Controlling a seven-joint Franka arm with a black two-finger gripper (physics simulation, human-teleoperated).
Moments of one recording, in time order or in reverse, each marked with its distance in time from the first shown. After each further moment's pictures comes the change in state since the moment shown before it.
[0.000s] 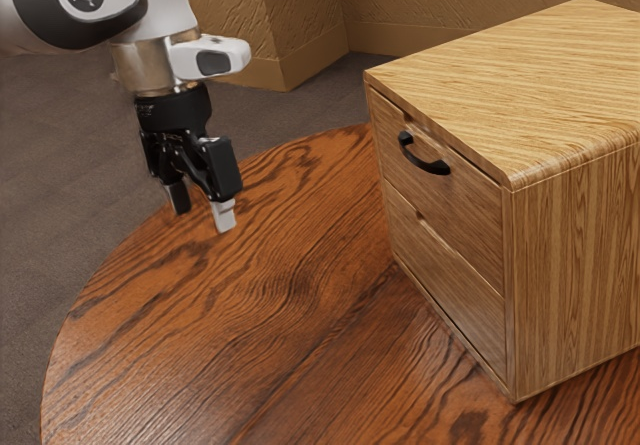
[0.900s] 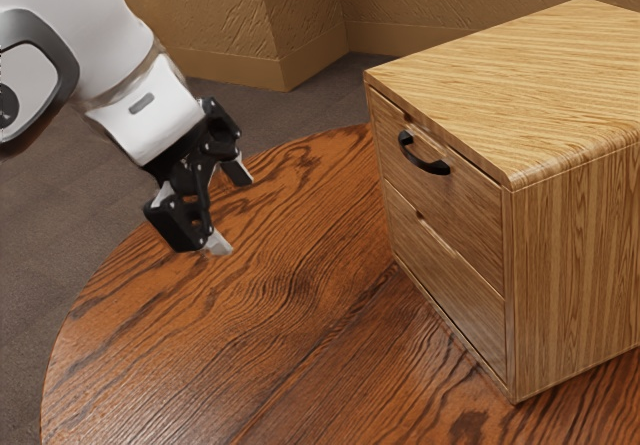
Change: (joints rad) arm 0.082 -0.398 -0.278 -0.492 0.100 0.599 0.936
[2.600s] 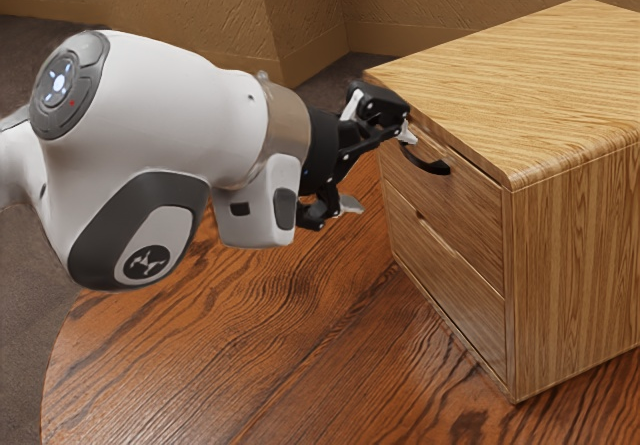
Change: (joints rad) arm 0.049 0.070 -0.198 -0.186 0.177 0.758 0.605
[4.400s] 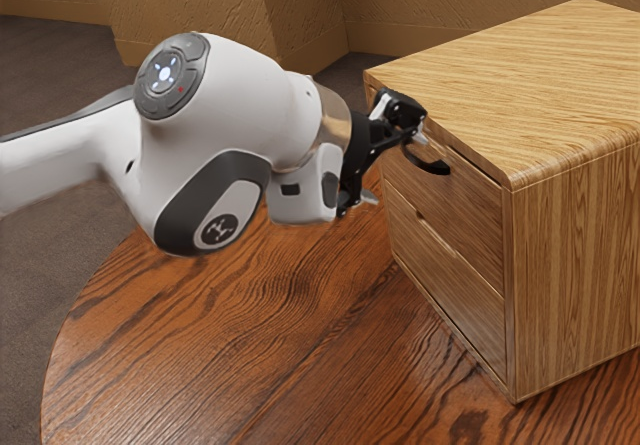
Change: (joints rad) arm 0.066 0.198 0.006 0.120 0.055 0.016 0.009
